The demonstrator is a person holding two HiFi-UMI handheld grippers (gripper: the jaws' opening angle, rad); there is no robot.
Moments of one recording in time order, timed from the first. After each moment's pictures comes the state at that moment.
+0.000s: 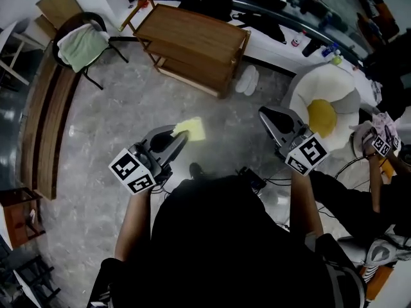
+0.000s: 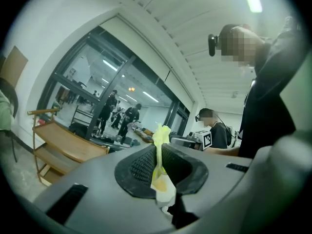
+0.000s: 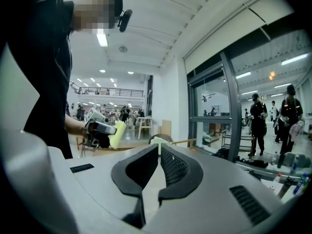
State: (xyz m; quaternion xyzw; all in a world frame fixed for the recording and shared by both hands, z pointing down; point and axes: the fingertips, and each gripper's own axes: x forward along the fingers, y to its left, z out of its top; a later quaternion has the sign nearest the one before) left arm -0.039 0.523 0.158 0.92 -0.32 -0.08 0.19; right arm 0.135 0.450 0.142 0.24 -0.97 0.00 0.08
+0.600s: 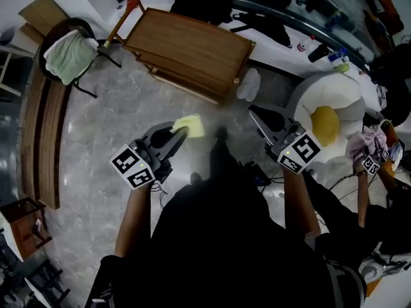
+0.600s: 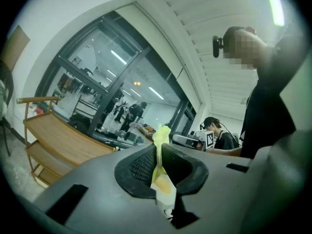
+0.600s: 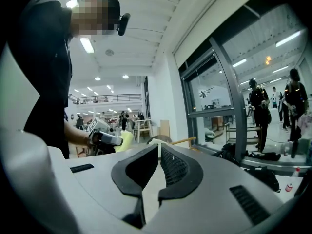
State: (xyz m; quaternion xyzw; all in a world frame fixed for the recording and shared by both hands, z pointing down) left arm -0.062 0.350 0.196 0.92 -0.31 -0.08 0.24; right arm 0.089 0.291 0.168 0.23 -0.97 0.05 0.06
